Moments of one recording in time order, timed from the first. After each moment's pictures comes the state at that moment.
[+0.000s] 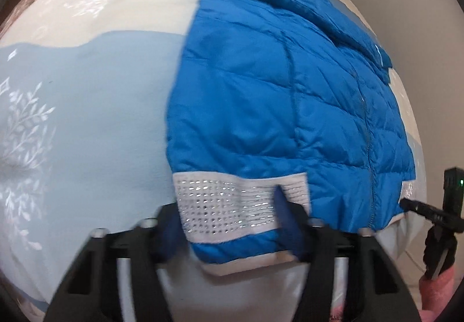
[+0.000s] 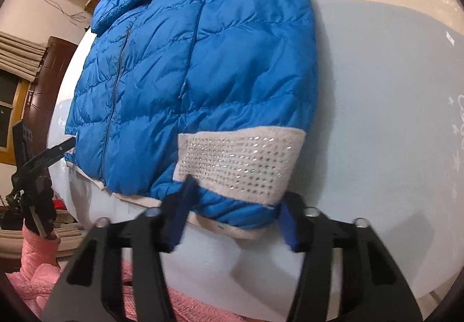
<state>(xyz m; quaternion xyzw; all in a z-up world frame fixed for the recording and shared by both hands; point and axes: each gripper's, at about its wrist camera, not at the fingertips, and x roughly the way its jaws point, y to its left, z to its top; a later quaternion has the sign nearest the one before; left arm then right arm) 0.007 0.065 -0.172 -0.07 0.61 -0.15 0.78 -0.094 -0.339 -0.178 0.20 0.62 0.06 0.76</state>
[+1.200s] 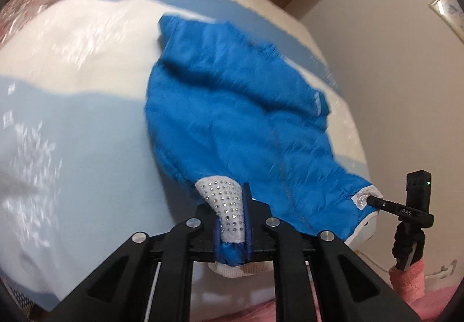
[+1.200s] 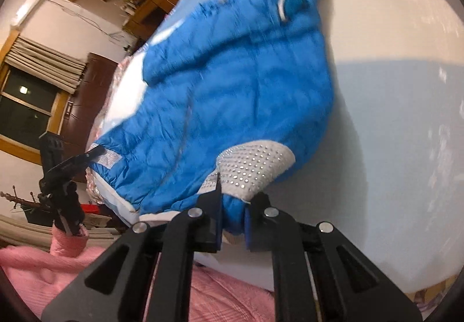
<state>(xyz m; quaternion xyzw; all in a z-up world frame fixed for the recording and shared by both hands) 0.027 0.074 -0.056 -0.15 0.54 -0.24 0.79 -0.060 -0.356 -0.056 0.25 0.54 0.13 0.79</state>
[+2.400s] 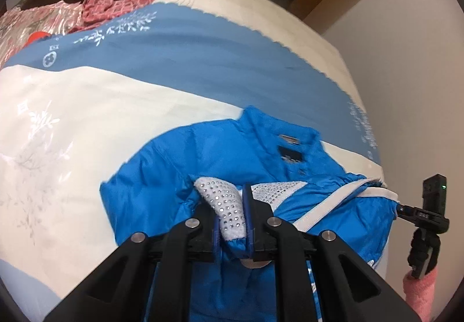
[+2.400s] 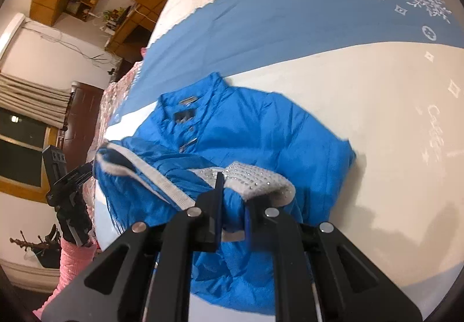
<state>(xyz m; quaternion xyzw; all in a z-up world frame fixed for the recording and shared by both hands) 0.348 0.000 -0.093 -0.14 0.56 -0.19 0.80 0.263 -0.453 -0.085 0.26 0.57 0.09 0.77</state>
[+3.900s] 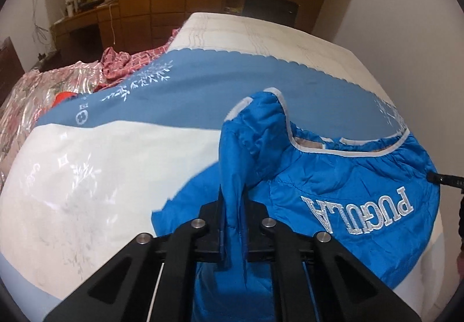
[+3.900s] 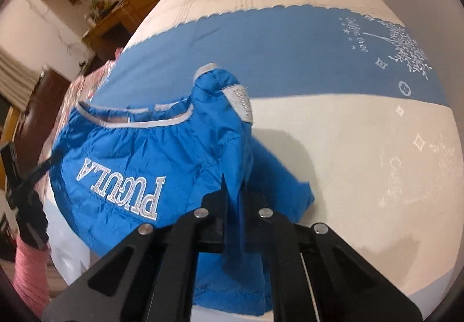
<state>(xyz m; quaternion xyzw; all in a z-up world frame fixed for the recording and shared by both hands) 0.333 -0.007 -0.076 -0.02 0.47 -0.13 0.87 0.270 -0.447 -0.072 0.15 0.54 0.02 0.83</state>
